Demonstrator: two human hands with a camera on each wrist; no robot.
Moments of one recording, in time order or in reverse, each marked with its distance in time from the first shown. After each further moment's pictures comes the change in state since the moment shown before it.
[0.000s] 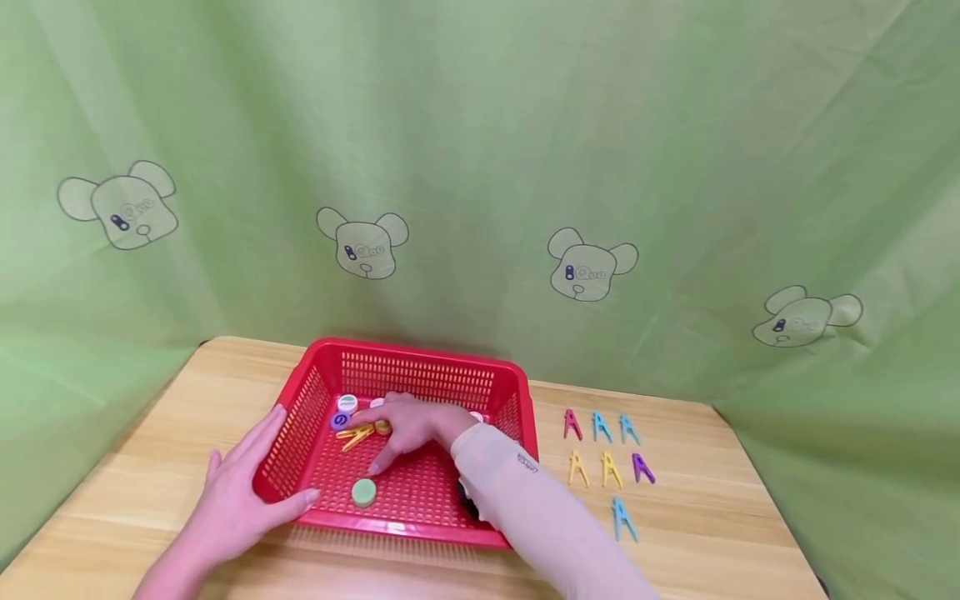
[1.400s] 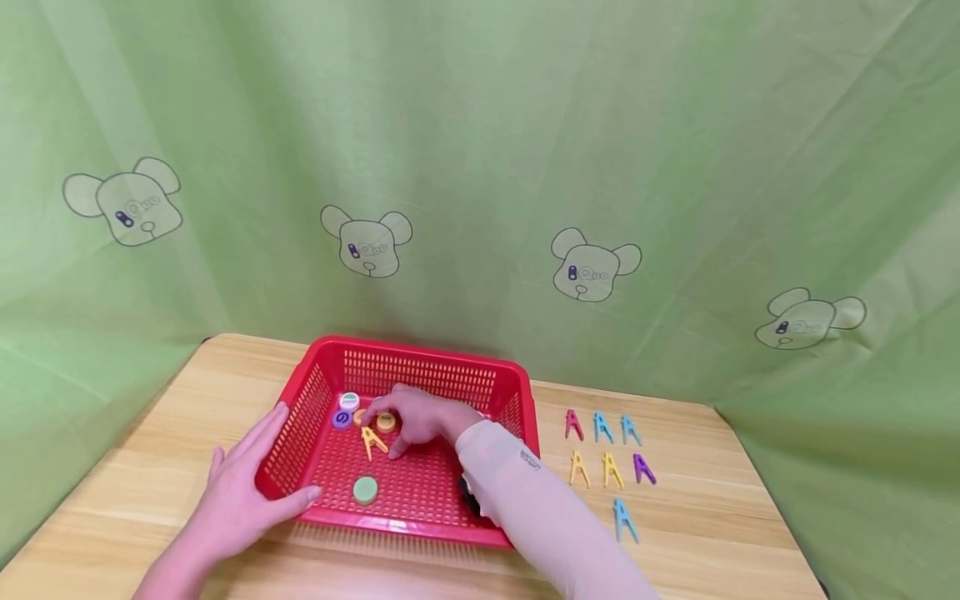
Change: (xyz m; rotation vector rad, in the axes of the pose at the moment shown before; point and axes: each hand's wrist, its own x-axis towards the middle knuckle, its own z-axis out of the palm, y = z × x) left_hand 0.001 -0.001 0.001 -0.006 -0.001 -0.016; right_hand 0.003 0.011 -0.001 -0.015 0.133 -0.014
